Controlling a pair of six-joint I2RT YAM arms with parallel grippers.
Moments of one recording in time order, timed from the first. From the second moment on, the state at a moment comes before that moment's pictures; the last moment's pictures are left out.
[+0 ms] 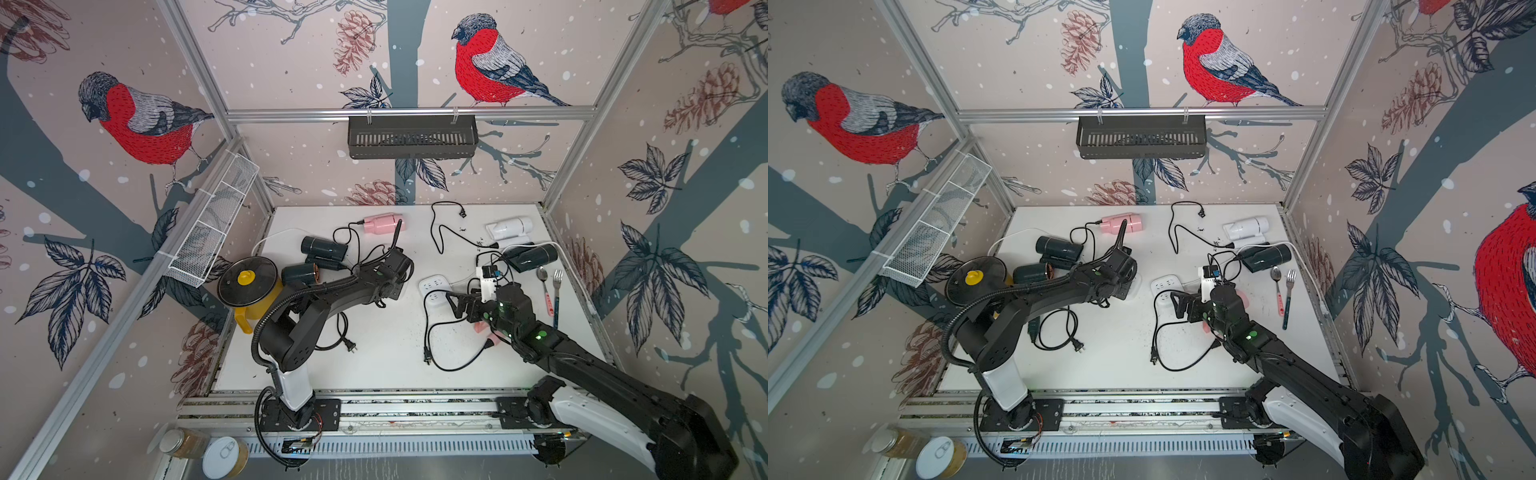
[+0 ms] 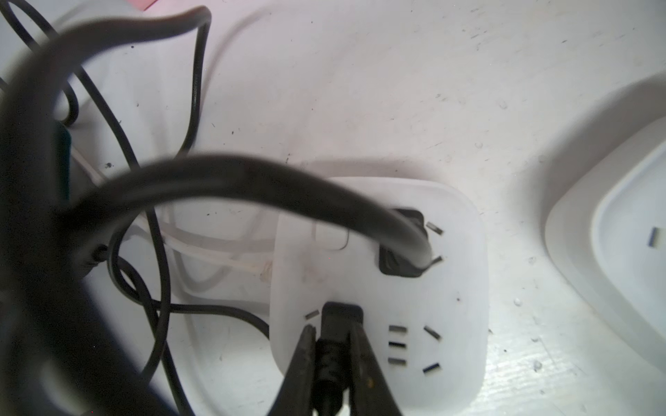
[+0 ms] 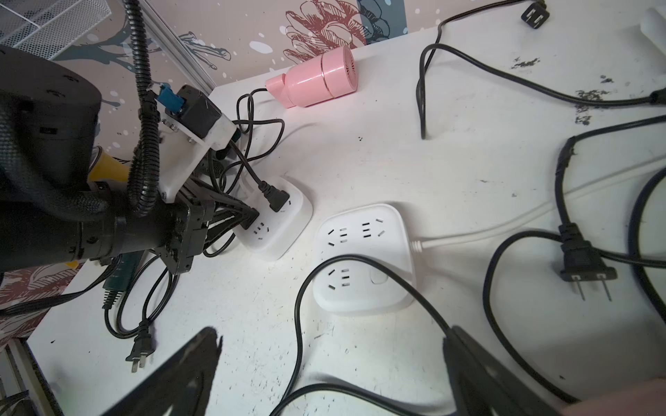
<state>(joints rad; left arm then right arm) -0.68 1.79 1.11 -0.39 -0.30 -0.23 0.61 0.92 0.41 0.06 -0.04 0.45</state>
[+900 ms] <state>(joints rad) -0.65 1.79 1.09 -0.33 -0.30 -0.21 0.65 1.01 0.46 0.10 -0.02 0.46</state>
